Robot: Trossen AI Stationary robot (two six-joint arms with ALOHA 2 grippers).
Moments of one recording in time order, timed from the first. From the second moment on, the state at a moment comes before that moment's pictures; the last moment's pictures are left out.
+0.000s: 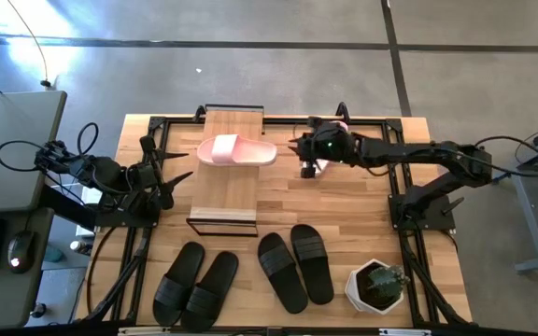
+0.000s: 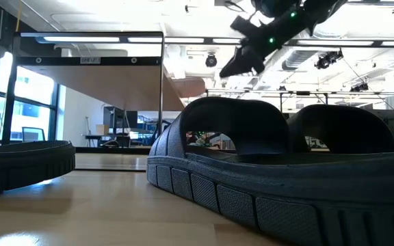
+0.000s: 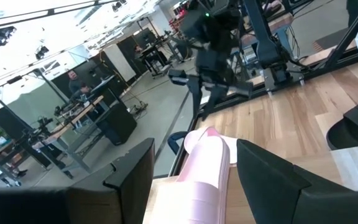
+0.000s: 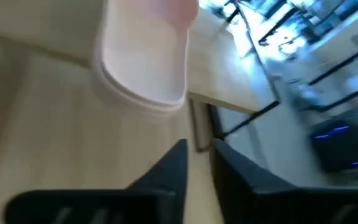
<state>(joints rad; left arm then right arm) -0.31 0.43 0.64 -0.29 -0.80 0.49 -0.29 1.41 0.96 -0.03 0.14 -0.54</state>
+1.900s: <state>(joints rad) -0.31 0.43 0.64 -0.29 -0.80 0.47 -0.33 1.58 0.98 0.17 -0.16 -0.42</state>
